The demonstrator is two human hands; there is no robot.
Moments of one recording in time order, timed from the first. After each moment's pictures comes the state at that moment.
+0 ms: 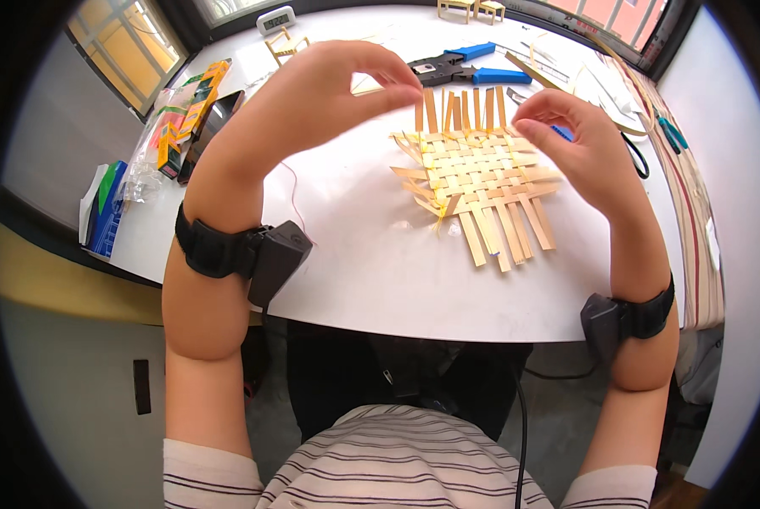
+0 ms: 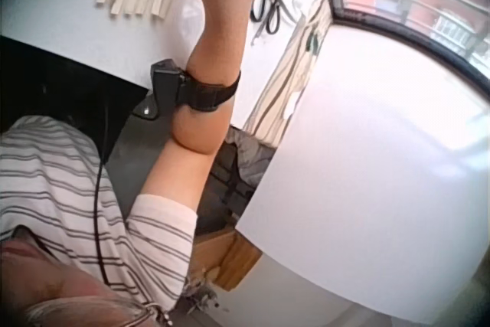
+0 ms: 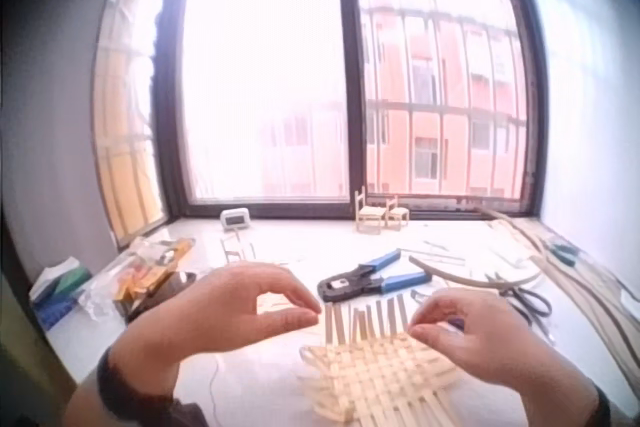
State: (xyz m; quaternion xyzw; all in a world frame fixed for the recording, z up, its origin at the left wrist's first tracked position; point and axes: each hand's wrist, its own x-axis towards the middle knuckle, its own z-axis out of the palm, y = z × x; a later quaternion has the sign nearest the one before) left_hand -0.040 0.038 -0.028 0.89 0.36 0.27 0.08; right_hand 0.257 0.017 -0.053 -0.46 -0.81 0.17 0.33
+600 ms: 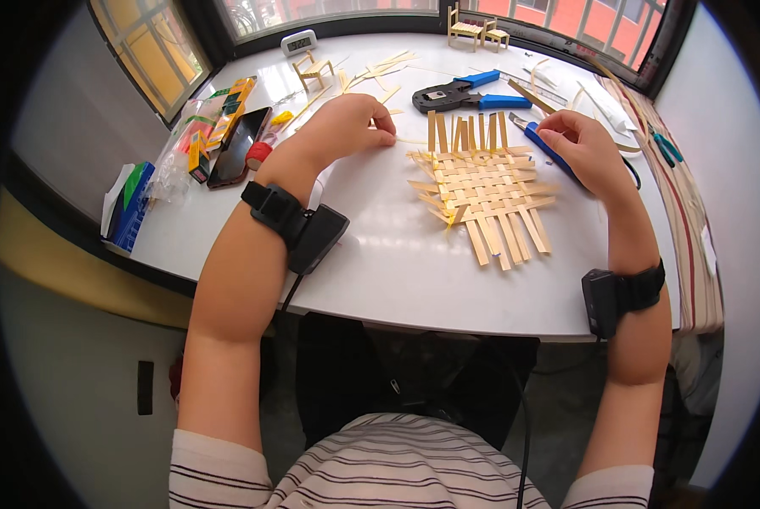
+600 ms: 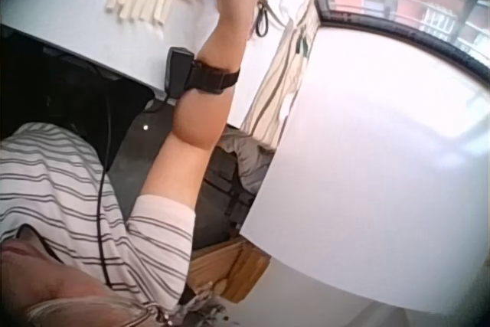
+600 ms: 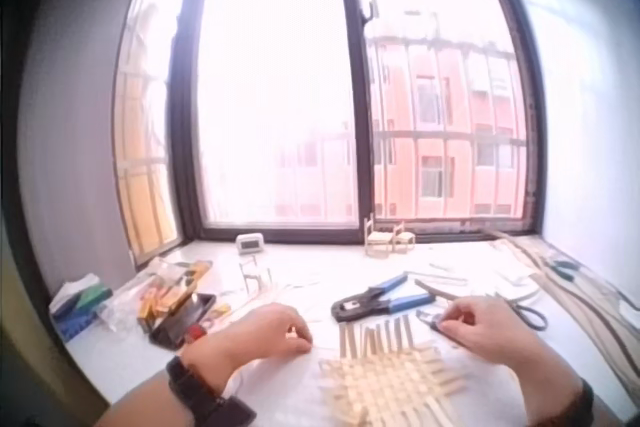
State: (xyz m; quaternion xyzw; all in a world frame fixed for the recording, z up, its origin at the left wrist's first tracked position) left_hand -0.058 0.078 -0.072 0.83 0.51 0.18 0.15; right_hand 0.289 0.044 -0.061 -0.54 -0.75 0.18 0.34
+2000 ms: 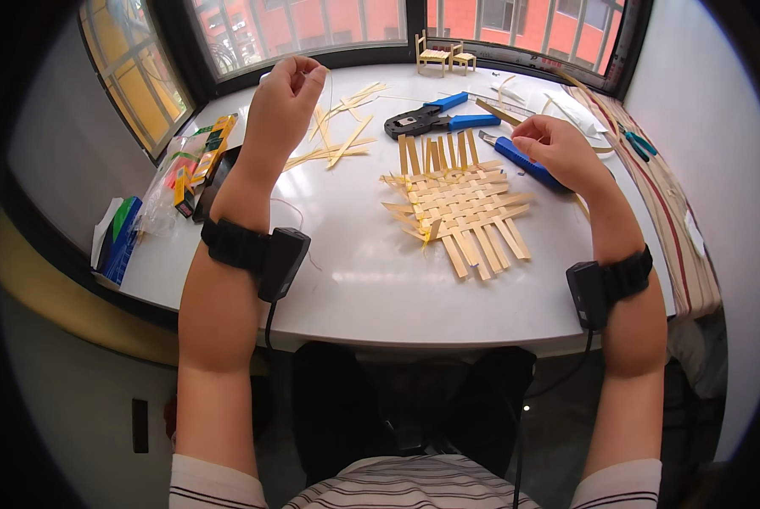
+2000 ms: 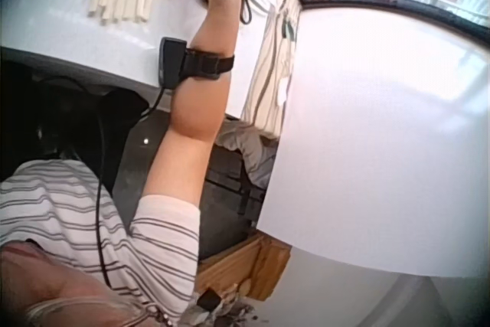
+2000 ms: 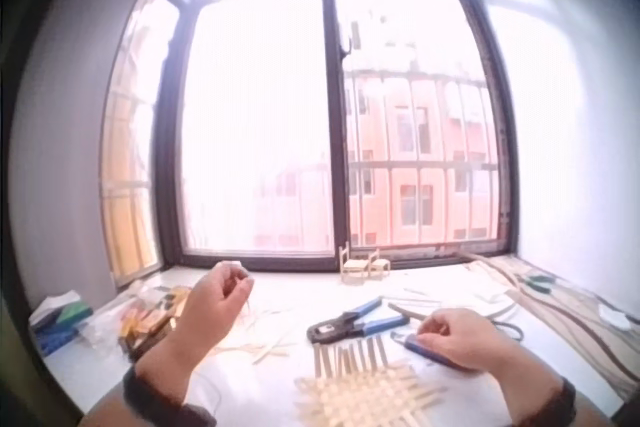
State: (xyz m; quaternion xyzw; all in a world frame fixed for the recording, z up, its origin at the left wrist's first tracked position) left_hand -0.075 0.089 -0.041 0.71 0.45 0.54 0.05; right_hand 0.302 0.057 -0.061 -0.56 -0.74 0.17 0.33
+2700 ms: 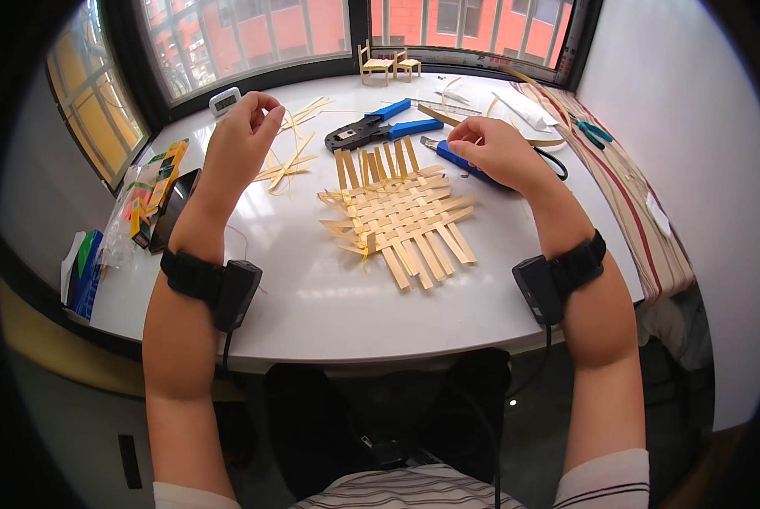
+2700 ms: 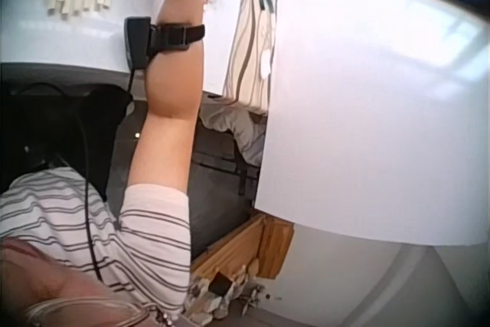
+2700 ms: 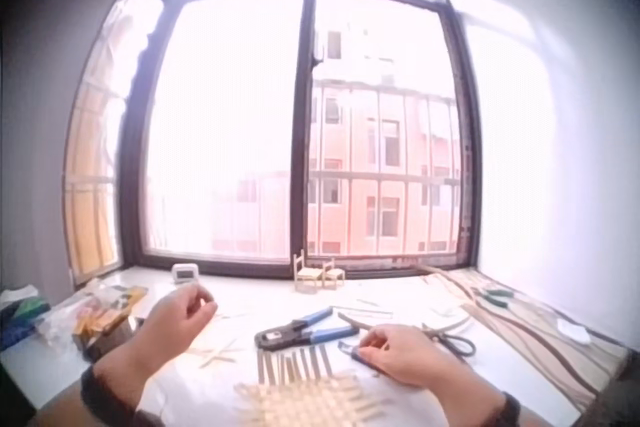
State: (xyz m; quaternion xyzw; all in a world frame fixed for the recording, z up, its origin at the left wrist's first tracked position) left_hand -0.055 0.081 -0.053 0.75 0.47 0.47 0.04; right_hand 0.296 0.054 -0.062 -0.57 -0.73 0.18 0.32
